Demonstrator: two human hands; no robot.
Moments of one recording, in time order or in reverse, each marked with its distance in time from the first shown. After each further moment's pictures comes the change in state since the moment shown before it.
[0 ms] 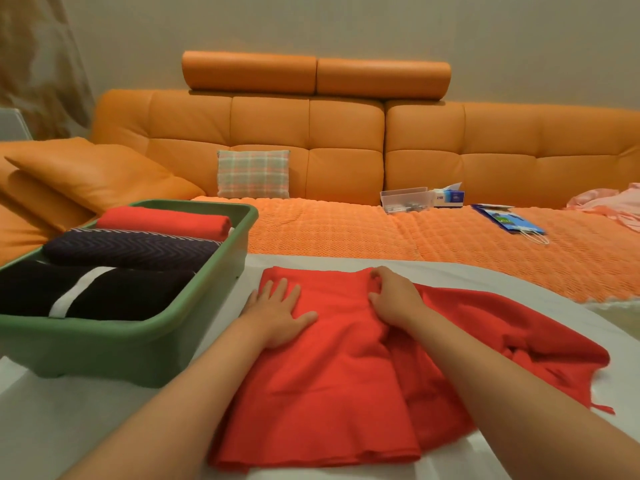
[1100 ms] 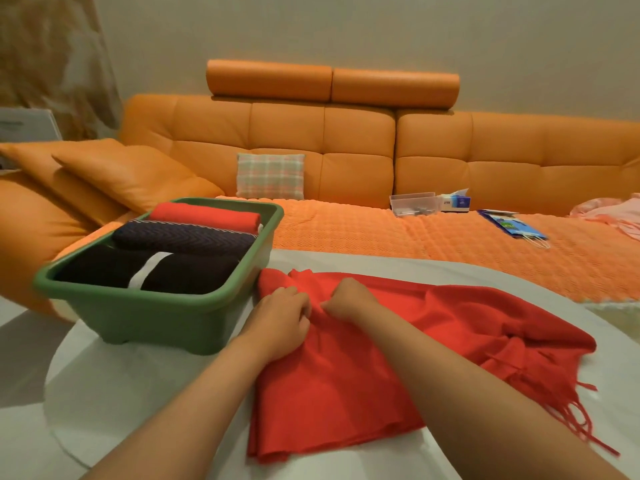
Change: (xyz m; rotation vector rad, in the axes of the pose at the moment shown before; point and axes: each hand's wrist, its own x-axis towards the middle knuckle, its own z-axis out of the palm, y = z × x) left_hand -0.083 -0.019 0.001 -0.160 0.464 0.254; right_hand -0.041 -0.109 0.033 -0.058 -0.195 0.061
